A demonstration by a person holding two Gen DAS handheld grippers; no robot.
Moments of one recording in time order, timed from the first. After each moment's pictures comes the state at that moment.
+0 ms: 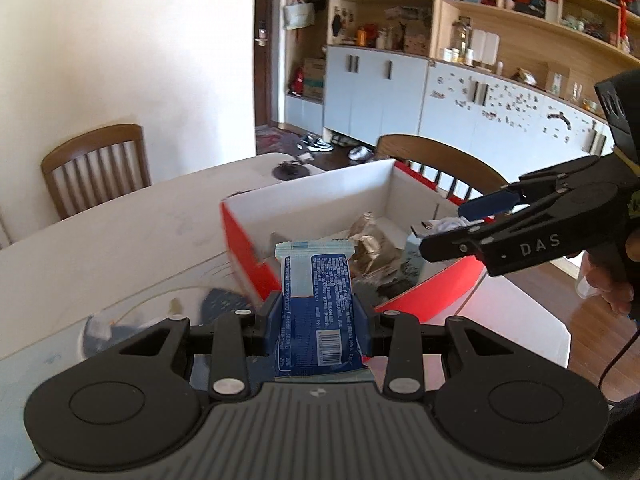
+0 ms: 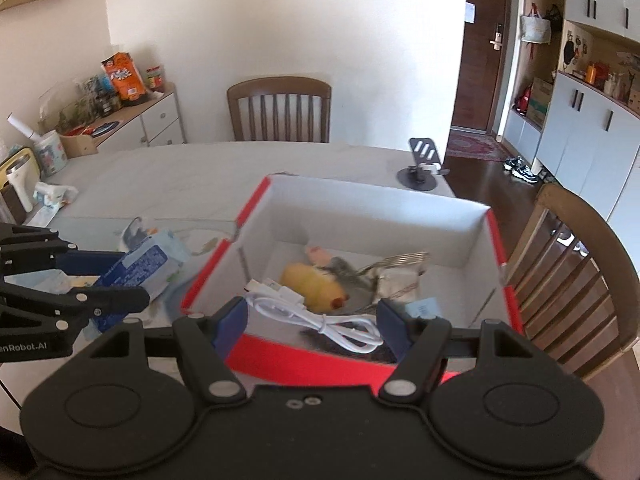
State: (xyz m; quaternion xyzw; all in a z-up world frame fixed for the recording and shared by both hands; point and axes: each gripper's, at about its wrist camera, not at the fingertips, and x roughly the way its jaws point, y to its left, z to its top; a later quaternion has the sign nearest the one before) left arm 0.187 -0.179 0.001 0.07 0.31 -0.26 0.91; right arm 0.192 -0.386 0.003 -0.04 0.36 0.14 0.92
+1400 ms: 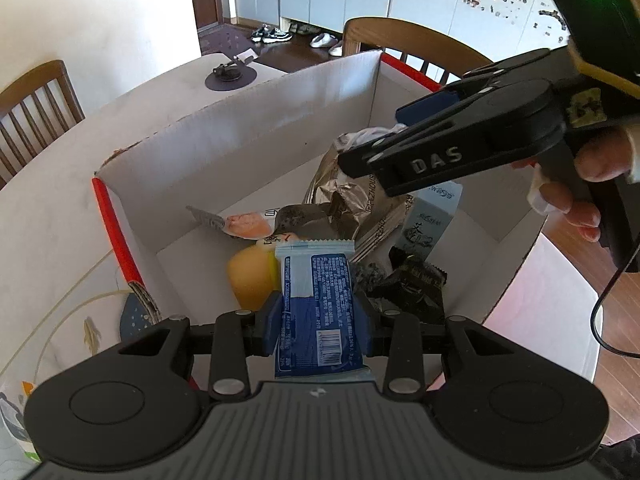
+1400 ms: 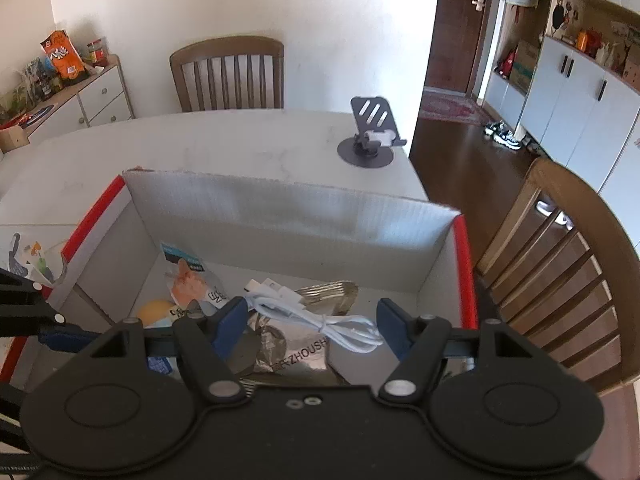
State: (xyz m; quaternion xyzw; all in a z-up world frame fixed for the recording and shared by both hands) left arm 0.305 -0.270 -0.056 0.14 0.47 -0.30 0.82; right arm 0.325 -0.427 -0.060 -0.04 0.43 0.11 0.90
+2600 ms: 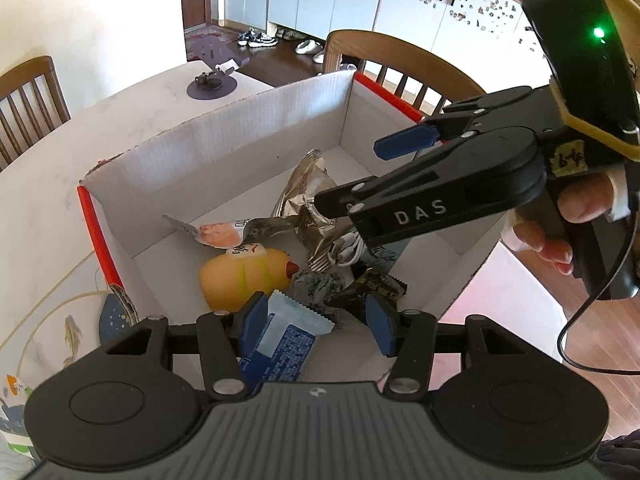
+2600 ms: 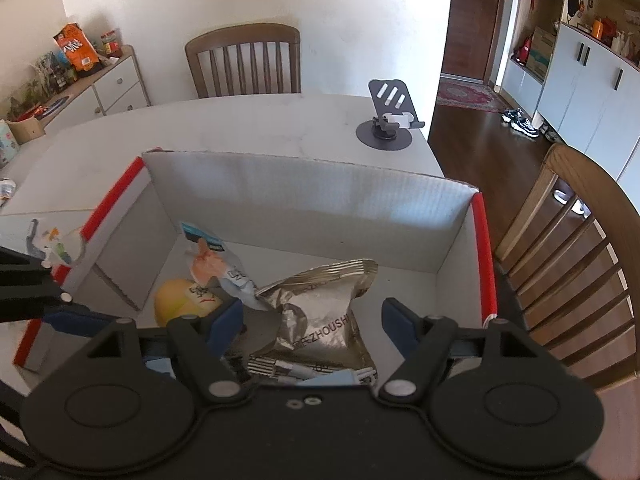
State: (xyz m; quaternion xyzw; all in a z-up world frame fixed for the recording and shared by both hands) left arm 0.296 -0.274 -0.038 0.11 0.47 -0.32 0.82; right arm 0.310 -0.432 -0.052 -0.03 0.44 0.14 0.89
